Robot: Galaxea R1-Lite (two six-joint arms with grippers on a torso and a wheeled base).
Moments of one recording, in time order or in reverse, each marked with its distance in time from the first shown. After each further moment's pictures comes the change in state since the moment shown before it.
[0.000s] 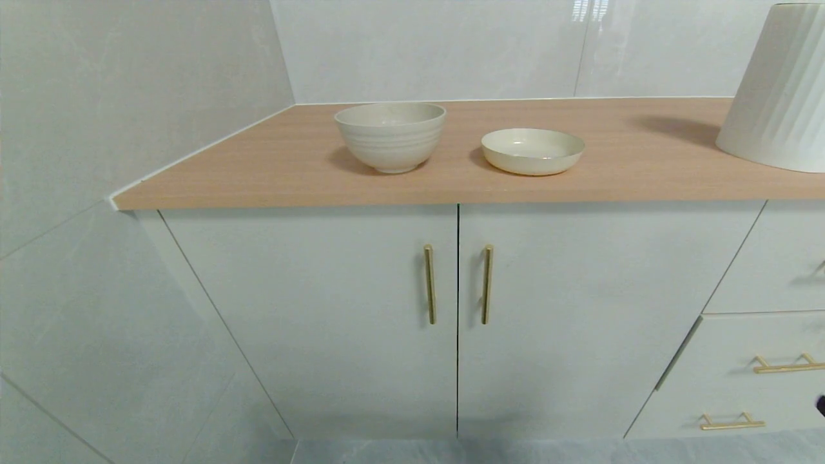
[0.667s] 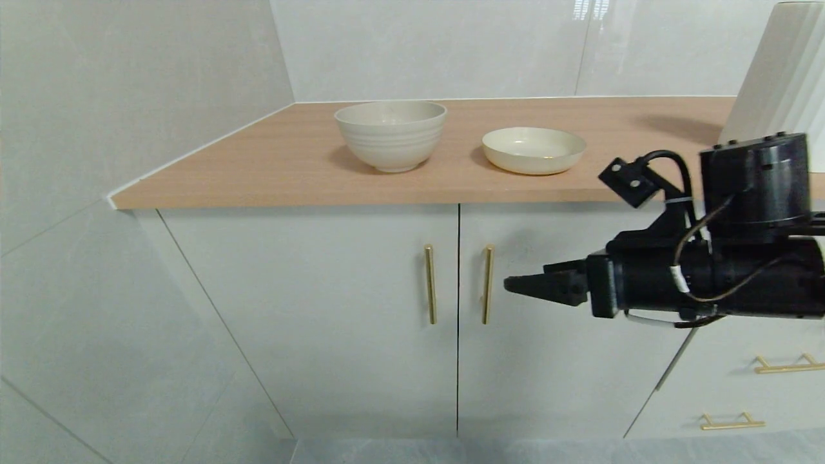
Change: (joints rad) left arm 0.000 0.000 0.000 0.000 0.000 0.000; right arm 0.403 0.863 -0.507 -0.202 0.040 0.162
